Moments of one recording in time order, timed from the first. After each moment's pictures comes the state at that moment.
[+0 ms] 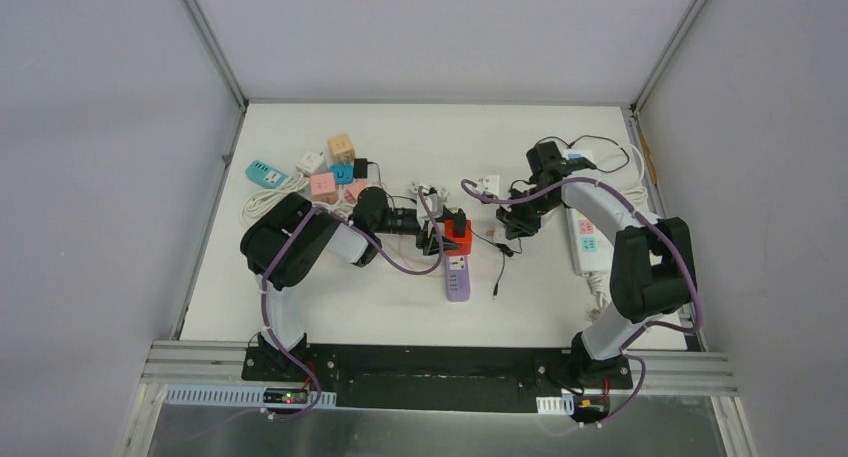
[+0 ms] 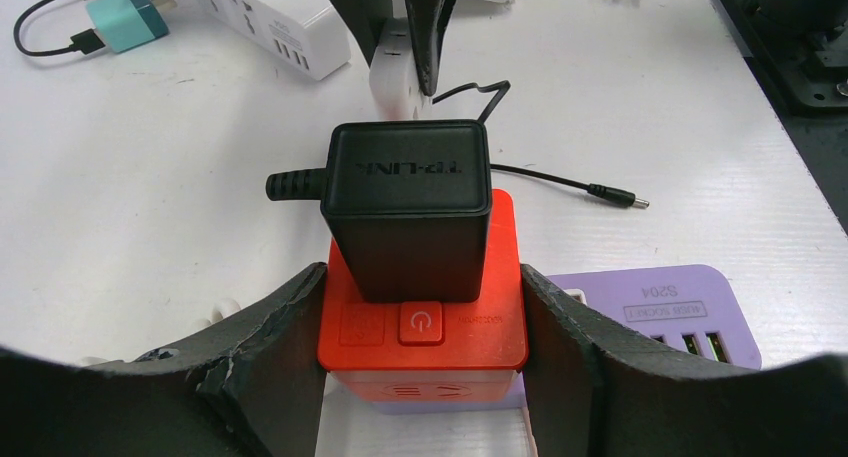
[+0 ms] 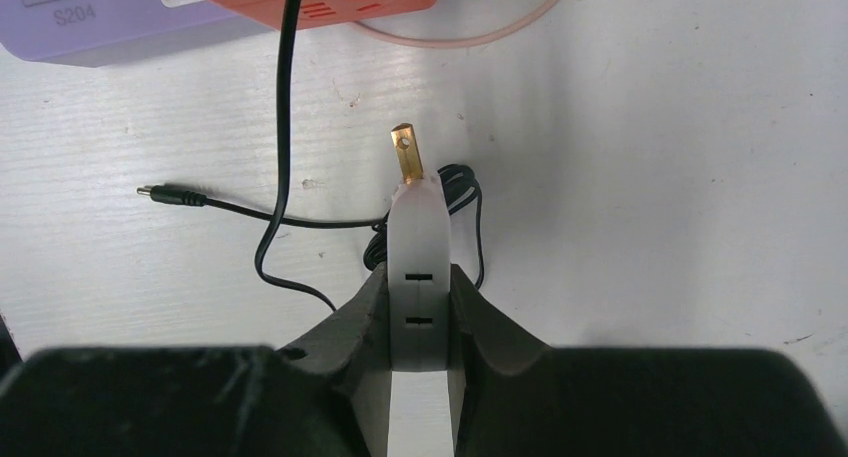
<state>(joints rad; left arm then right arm) -0.59 1.91 0.70 1.28 1.02 0.05 0.29 1.65 1.18 -0.90 -0.54 -1.12</state>
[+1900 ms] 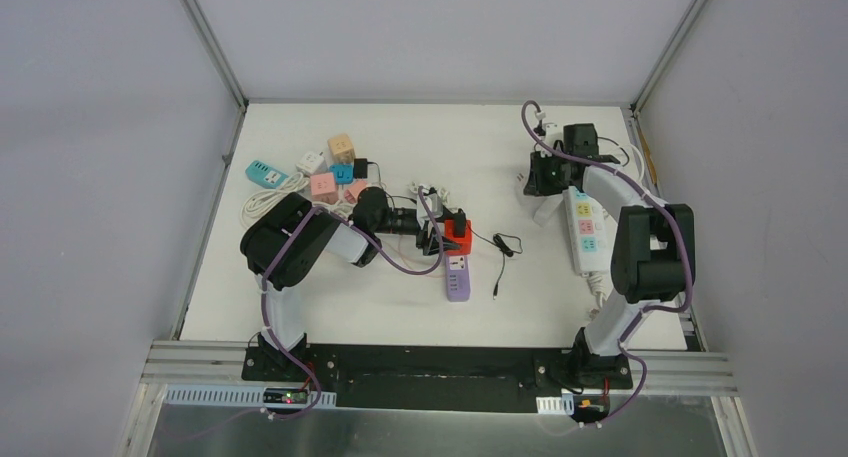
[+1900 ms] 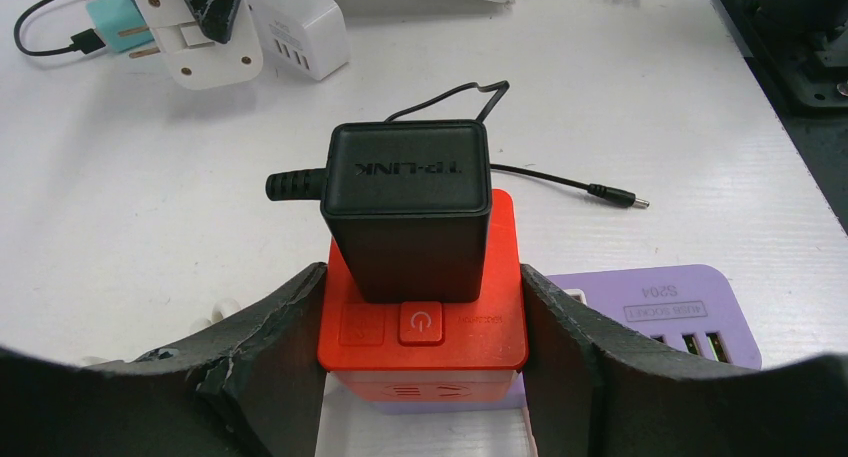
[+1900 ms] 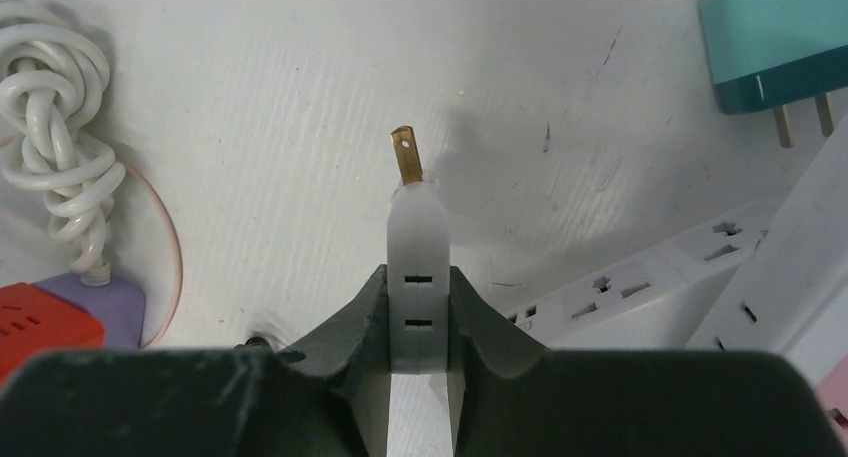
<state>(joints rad) -0.59 1.91 0.70 1.28 1.02 0.05 0.09 1.75 1.20 -0.40 -0.35 -0.11</state>
